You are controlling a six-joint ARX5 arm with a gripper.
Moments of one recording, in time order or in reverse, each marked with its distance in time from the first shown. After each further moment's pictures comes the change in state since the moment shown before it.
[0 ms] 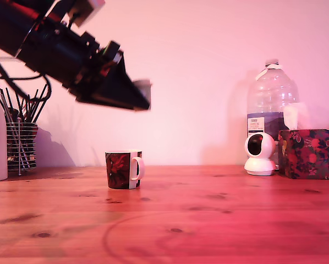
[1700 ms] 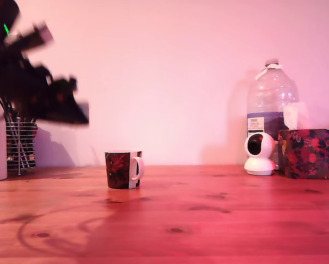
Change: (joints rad) arm 0.311 0.129 0.029 0.040 -0.031 -0.070
